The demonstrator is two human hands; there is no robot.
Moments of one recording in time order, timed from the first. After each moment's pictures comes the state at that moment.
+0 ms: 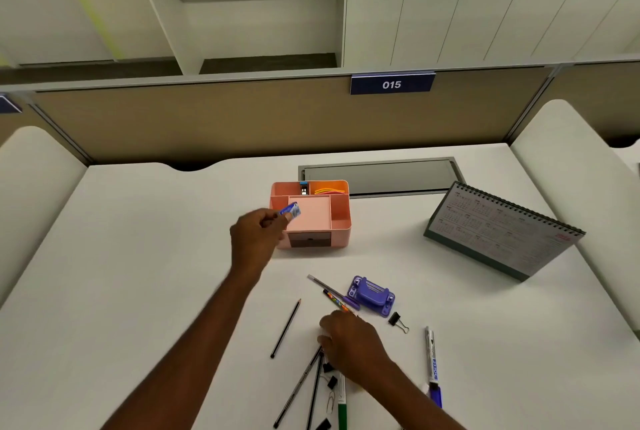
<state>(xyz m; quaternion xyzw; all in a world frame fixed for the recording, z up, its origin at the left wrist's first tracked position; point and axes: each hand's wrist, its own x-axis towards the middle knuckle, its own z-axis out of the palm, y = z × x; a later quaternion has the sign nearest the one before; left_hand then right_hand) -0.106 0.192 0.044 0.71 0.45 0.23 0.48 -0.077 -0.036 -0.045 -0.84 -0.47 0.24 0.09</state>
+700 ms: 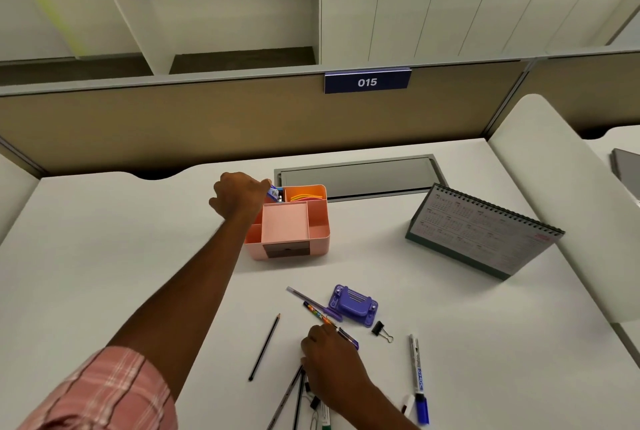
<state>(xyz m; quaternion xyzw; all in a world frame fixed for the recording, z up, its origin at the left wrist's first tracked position) 0.015 0.273 0.022 0.77 0.59 0.14 0.20 -0.082 -0.039 -0.090 -0.83 -0.53 0.16 0.07</state>
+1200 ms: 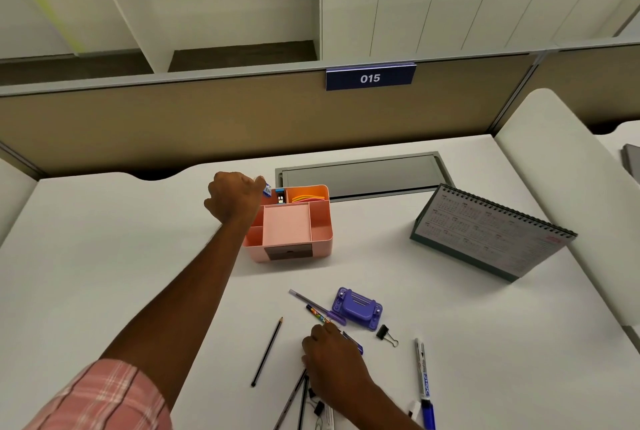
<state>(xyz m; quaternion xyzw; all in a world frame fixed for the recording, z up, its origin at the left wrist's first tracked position) 0.016 0.282 0.012 0.76 0.59 0.20 0.20 -0.076 -0.028 -0.087 -0.83 -0.53 0.16 0.07</state>
